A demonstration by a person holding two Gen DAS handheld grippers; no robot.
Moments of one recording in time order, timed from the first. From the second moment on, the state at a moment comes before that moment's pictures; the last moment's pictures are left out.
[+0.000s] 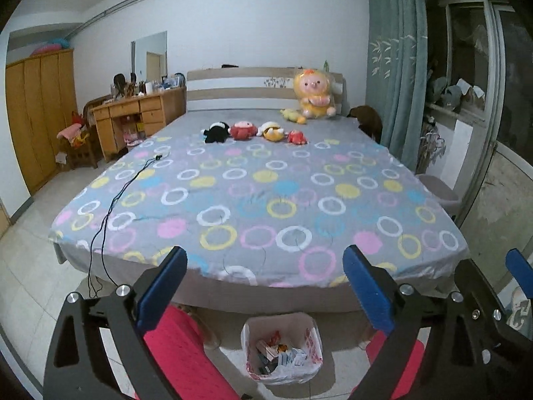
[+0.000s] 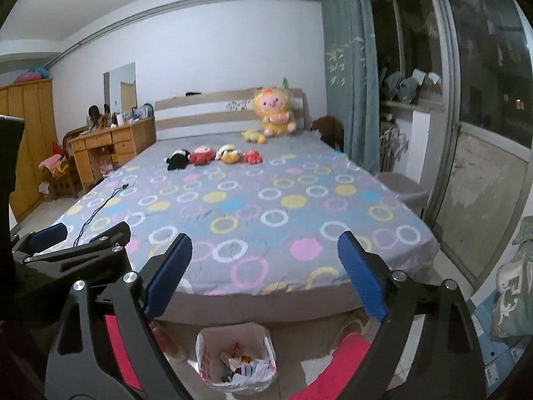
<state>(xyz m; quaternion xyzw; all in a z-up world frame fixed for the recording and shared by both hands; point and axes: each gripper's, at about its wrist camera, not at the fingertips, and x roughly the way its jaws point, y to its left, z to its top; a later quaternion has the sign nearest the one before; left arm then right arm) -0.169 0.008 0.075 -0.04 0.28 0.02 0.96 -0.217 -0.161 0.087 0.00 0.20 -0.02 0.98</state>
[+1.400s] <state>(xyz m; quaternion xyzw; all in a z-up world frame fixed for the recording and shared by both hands) -0.186 0.014 0.081 -0.04 0.28 0.03 0.96 -0.233 -0.154 0.097 -0.02 0.19 -0.04 0.98</state>
